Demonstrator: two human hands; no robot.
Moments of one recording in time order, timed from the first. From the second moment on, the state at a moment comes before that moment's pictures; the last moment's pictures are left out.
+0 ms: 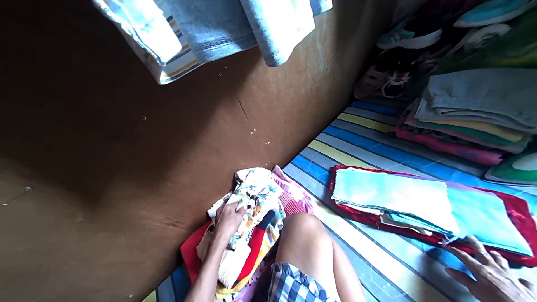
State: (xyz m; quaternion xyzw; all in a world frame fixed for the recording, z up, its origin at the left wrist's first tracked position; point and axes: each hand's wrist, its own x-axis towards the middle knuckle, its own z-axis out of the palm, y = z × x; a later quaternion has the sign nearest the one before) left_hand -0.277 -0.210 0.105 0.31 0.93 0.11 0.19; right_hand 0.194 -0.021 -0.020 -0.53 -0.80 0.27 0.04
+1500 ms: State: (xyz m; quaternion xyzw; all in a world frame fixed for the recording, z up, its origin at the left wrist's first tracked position) left_hand -0.104 -0.138 0.137 0.07 0.22 0.87 0.43; right_hand 0.090 -0.069 0.029 -0.33 -0.37 0.81 0.31
